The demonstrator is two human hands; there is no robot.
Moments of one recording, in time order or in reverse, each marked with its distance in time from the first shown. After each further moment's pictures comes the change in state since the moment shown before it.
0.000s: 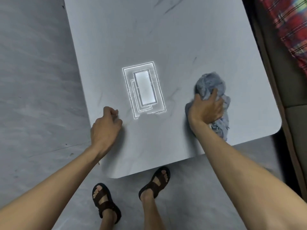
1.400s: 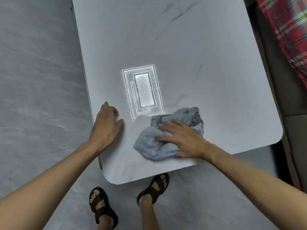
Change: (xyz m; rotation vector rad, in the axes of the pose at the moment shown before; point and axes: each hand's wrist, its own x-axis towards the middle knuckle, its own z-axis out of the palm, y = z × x) left_hand 0.039 -0.026 -0.008 0.054 -0.012 0.271; right_hand -0.037 0.040 -0.013 -0.339 -0.806 -1.677
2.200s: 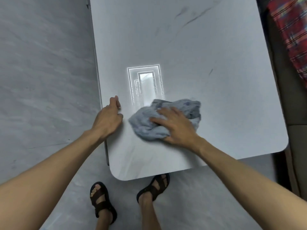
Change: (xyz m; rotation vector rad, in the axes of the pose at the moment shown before) left_hand 0.013 -0.003 -0.029 -0.011 -0.116 -0.144; right_hand 0.066 -0.012 -0.013 0.045 0.157 0.171
